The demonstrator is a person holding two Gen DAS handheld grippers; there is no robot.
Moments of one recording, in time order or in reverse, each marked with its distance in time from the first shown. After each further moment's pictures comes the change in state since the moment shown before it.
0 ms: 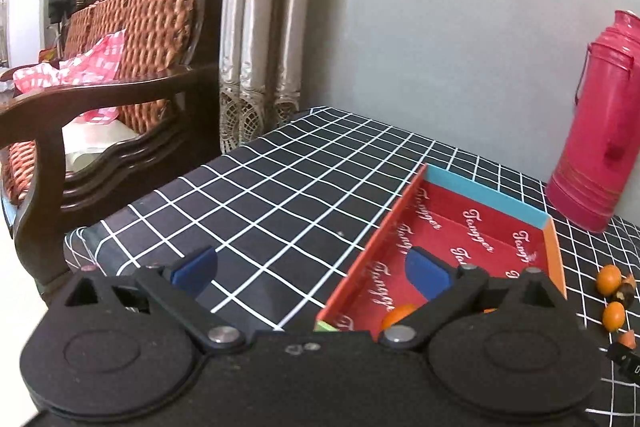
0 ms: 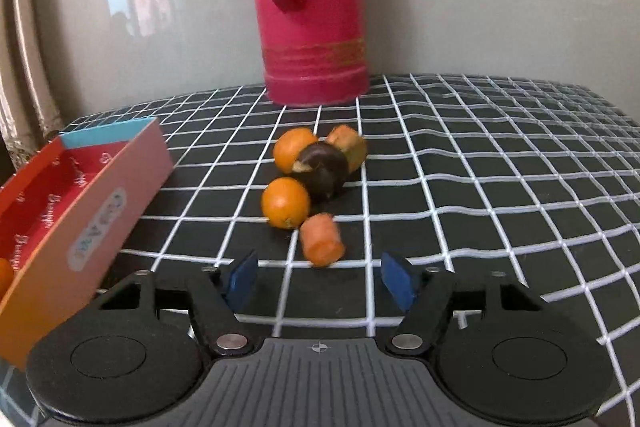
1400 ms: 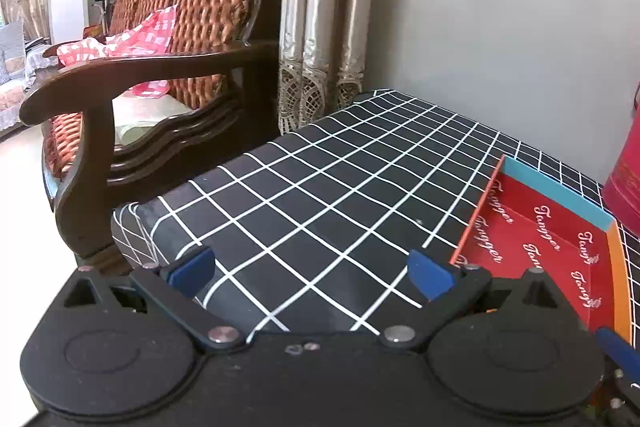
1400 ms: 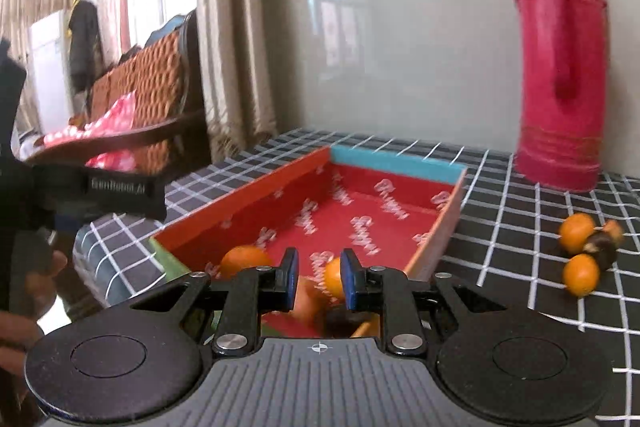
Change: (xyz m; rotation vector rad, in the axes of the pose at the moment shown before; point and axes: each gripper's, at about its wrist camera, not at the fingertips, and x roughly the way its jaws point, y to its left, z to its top) left arm 0.013 0.035 -0.002 -0.056 0.058 0.146; right arm -0.047 0.134 -0.019 -0.278 -0.137 0.517
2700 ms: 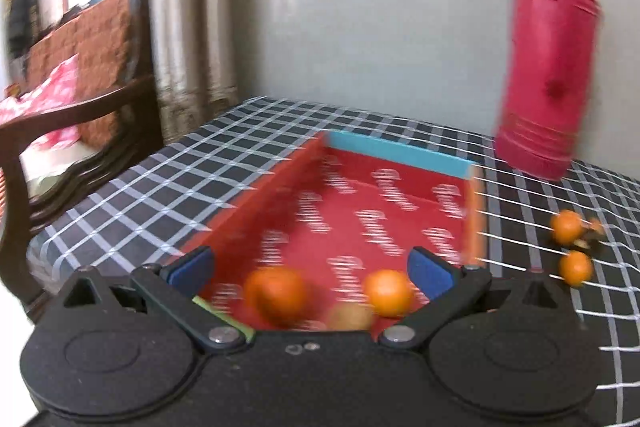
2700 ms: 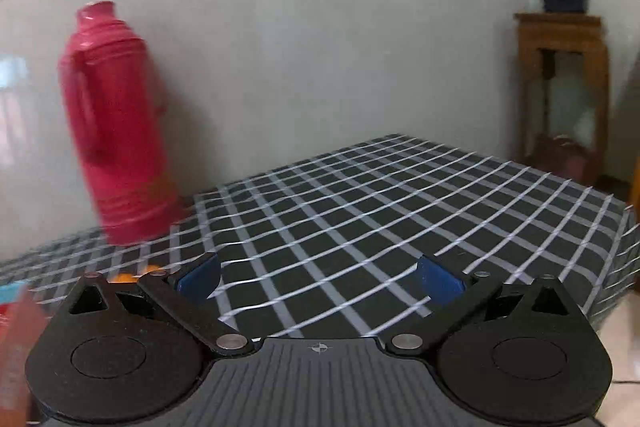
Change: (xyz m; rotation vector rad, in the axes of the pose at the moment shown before) left arm -0.039 -0.128 -0.045 0.218 -0.066 -0.207; right arm -0.139 -0.163 -0.019 0.474 -0.173 -1.016
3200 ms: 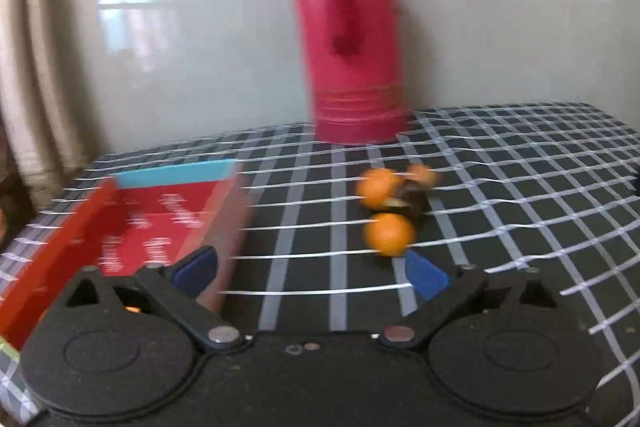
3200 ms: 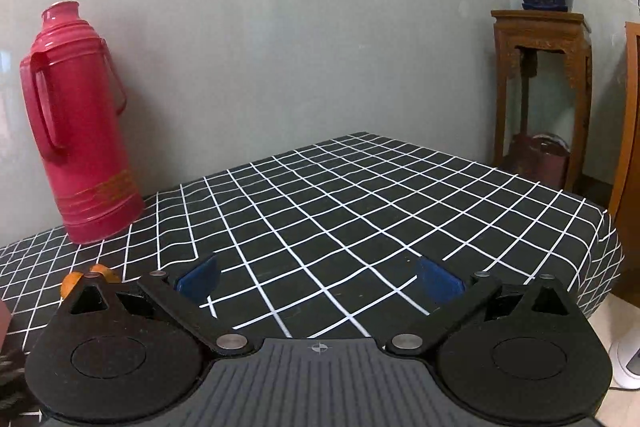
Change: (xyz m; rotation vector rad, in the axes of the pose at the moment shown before) left arm -0.004 -0.141 -0.035 0.318 -0.071 -0.280; right arm 0.012 -0.034 0.002 0.000 0.009 -0.032
